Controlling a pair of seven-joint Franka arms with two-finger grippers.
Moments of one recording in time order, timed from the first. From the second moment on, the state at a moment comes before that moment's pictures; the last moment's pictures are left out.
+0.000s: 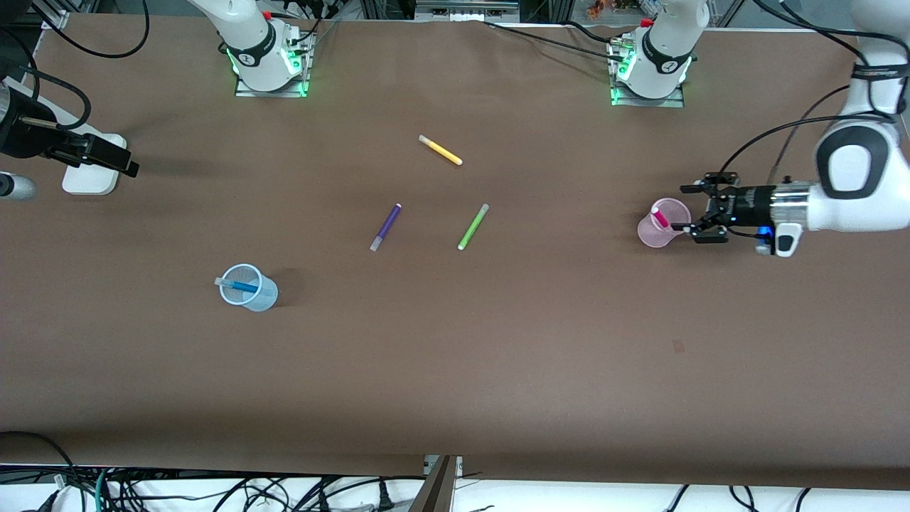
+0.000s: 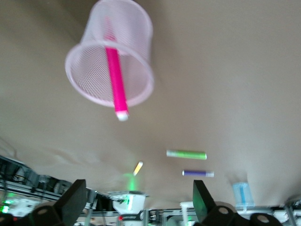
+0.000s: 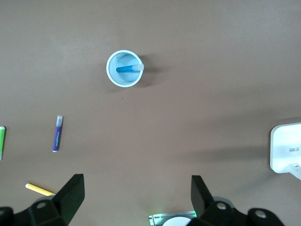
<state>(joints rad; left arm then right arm) 0.42 0.26 -0.21 -1.97 -0.63 1.66 -0.74 0.11 0.05 -0.12 -1.54 0.06 1.47 0.16</state>
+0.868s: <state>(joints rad) 0.37 0.25 -0.54 -1.46 -0.01 1.52 -0.68 0.11 0.06 -0.11 -1.54 0.05 1.47 0.16</state>
